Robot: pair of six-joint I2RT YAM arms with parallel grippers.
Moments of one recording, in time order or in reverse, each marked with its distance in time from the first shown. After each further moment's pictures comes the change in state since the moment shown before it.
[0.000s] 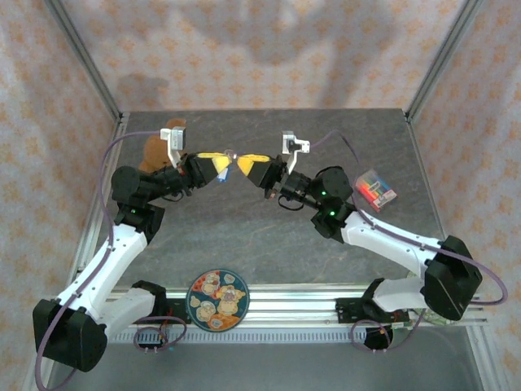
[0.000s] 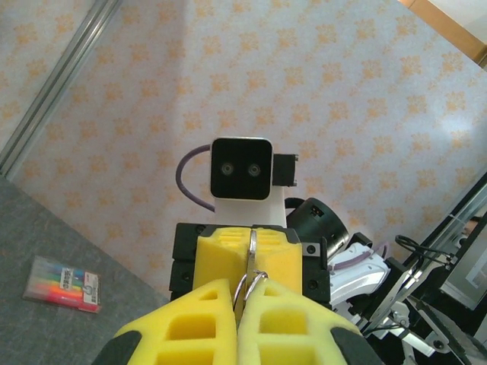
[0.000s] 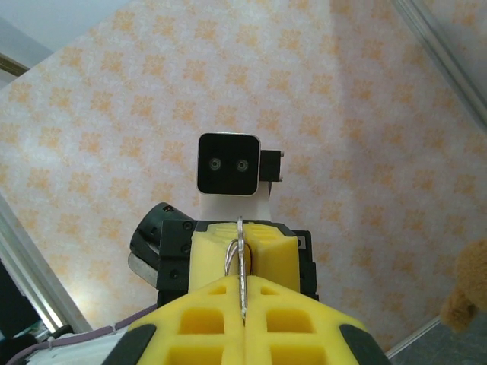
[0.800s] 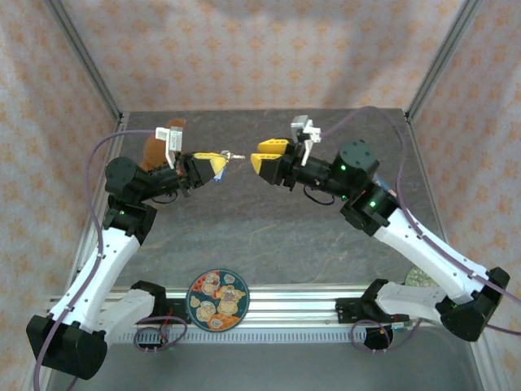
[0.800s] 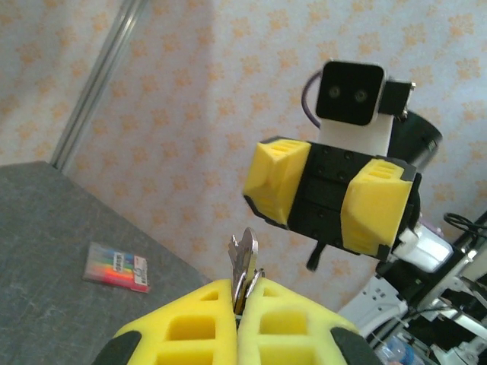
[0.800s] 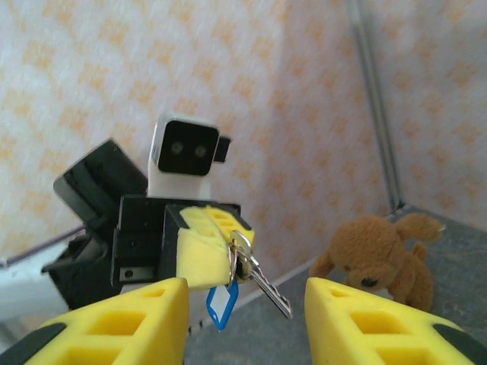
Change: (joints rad) left arm 0.026 -0.052 0.085 -0.330 0.031 0.246; right arm -0.054 -0.143 0.324 -0.813 -0.025 -0.444
